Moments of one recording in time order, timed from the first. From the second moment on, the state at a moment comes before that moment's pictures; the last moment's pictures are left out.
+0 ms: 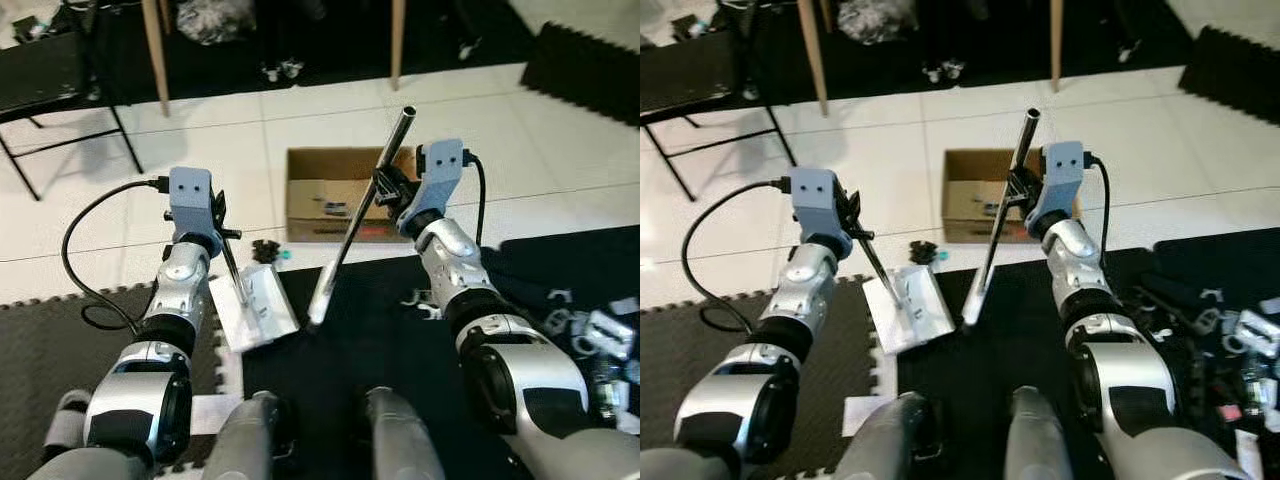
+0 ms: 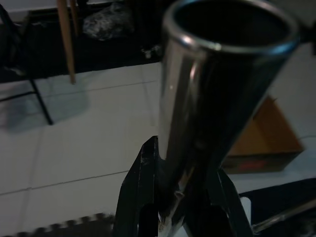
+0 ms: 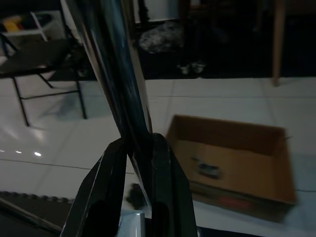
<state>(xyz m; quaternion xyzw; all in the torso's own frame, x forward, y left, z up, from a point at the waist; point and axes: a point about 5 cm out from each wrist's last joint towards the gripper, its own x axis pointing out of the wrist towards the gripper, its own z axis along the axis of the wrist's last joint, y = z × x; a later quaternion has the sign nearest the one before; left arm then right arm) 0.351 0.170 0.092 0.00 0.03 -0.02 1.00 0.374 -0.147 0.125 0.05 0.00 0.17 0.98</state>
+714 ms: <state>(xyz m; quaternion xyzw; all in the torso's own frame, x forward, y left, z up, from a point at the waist) 0.336 0.177 0.067 0.01 0.05 0.00 1.00 0.358 -0.172 0.095 0.00 0.03 0.13 0.99</state>
